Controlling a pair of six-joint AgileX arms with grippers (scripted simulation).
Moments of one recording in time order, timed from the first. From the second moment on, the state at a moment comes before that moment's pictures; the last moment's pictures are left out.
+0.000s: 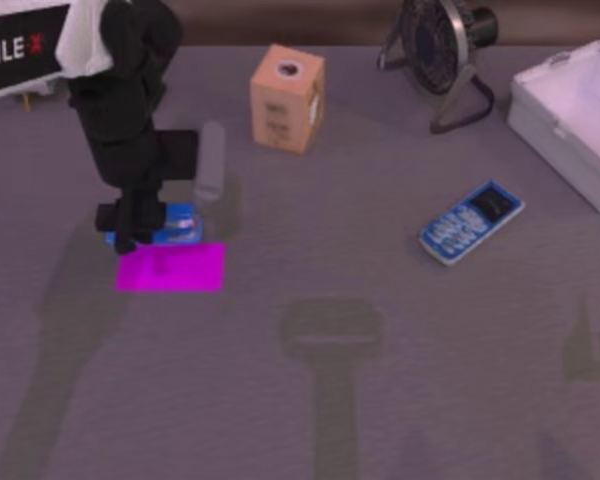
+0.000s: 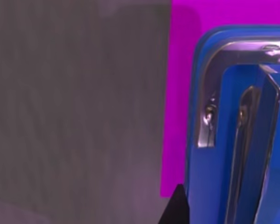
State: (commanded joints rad) left arm -0.30 2.18 1.67 -1.04 0.00 1.27; right arm 0.00 0.00 0.00 0.00 0.00 0.00
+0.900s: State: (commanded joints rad) left arm -0.31 2.22 1.60 -0.94 0.00 1.27; right arm 0.00 0.00 0.00 0.00 0.00 0.00
